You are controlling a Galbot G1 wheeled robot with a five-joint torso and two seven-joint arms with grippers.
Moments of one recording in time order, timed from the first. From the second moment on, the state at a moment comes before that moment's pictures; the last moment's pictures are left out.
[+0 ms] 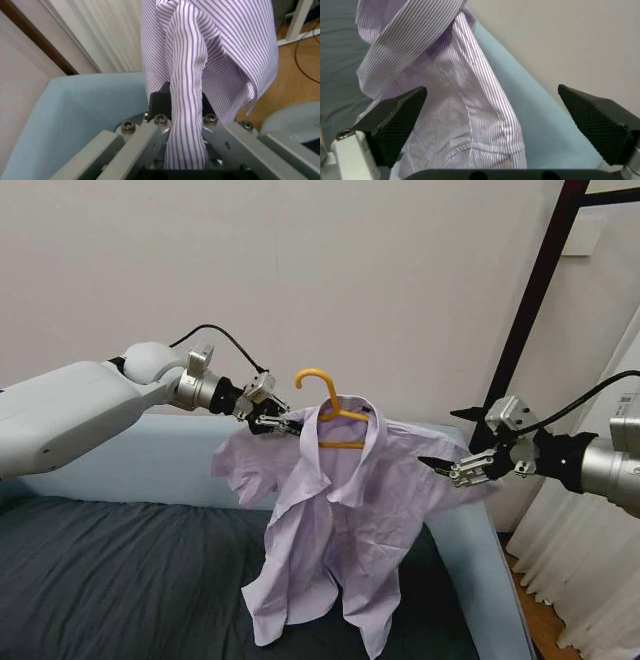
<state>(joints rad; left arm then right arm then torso) -0.60 -0.76 1.08 -1.28 -1.11 -0.08 1.22 -0.59 0.00 0.25 2.25 1.20 -0.47 -0.24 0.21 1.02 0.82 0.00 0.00</state>
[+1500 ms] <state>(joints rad) -0.56 -0.77 1.10 -1.43 -1.08 -0.09 1.15 -0.65 0.03 0.18 2.32 1.20 -0.49 -0.28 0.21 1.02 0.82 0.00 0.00</state>
